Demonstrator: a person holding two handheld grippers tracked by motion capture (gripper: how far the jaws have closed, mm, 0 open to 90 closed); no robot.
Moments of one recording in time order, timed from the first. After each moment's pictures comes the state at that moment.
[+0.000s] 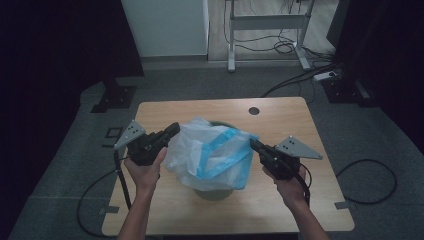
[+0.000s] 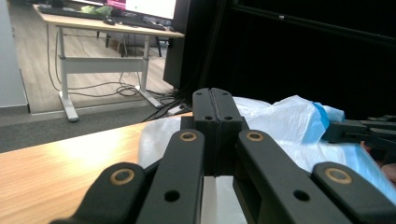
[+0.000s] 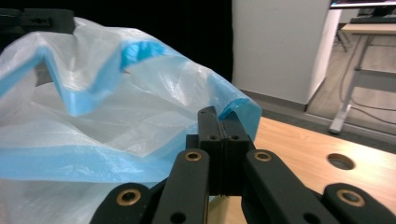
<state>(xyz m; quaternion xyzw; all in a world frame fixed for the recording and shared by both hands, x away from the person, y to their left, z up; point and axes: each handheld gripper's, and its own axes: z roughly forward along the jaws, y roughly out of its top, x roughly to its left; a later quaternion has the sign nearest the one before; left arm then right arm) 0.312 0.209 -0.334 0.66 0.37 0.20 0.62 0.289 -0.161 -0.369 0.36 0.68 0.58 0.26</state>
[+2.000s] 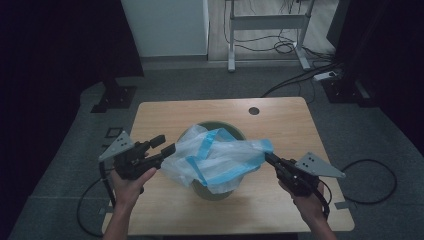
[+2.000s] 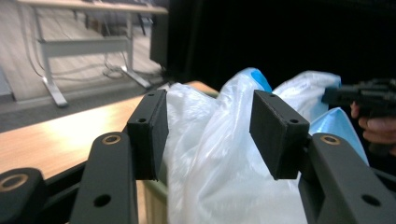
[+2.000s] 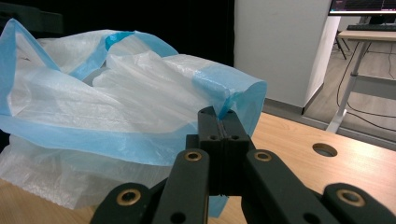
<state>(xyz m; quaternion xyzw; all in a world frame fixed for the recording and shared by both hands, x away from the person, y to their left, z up) 0.287 0.229 -0.334 0.73 0.33 0.16 0.58 0.256 -0.197 -0.383 0.34 0.68 0.59 0.27</state>
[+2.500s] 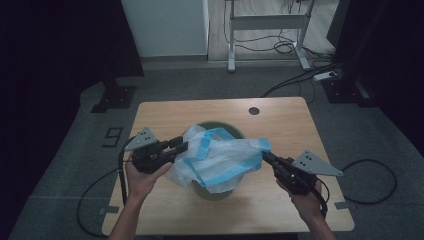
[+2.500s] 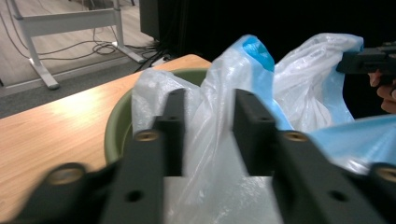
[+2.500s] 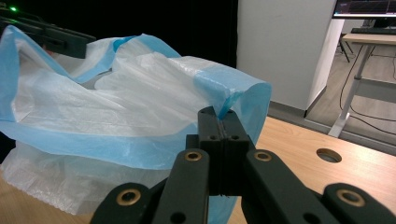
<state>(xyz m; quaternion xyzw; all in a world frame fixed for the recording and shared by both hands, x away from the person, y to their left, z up) 0.305 0.202 -0.342 0.77 0.32 0.15 0.54 0.257 -0.191 -0.379 0.33 0.68 0.59 0.27</state>
